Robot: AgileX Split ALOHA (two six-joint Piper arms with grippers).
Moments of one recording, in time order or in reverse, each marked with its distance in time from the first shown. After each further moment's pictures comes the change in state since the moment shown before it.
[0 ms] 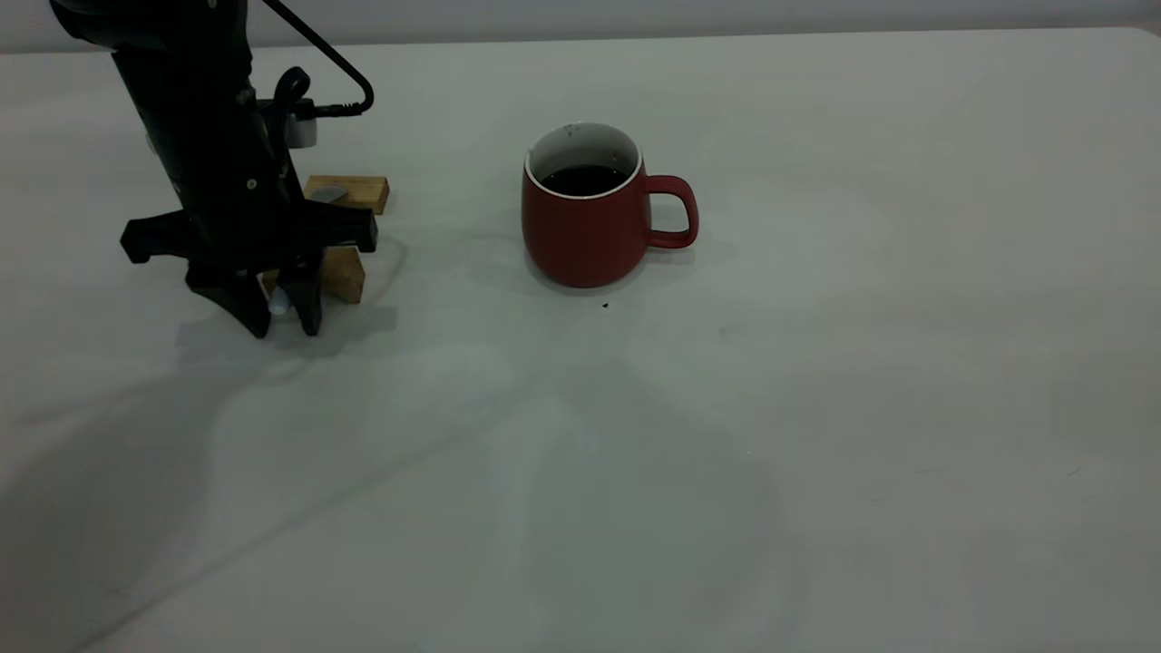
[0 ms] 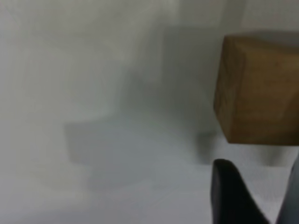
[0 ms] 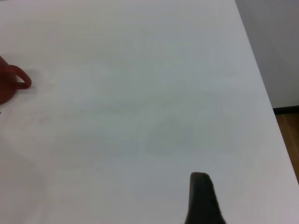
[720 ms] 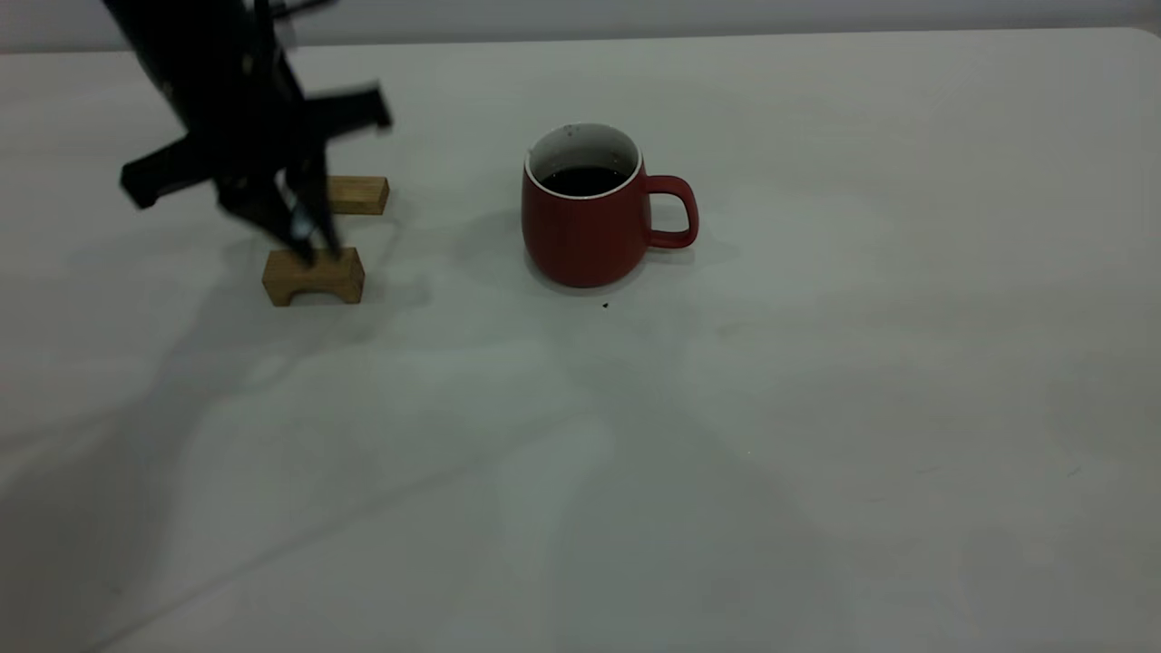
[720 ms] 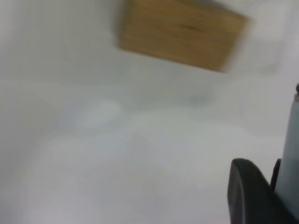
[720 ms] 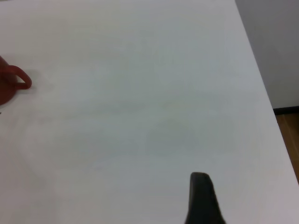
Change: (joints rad) left arm 0.000 -0.191 -0.007 -0.398 0.162 -0.017; right arm 0.000 -0.001 0.000 0.000 0.000 0.000
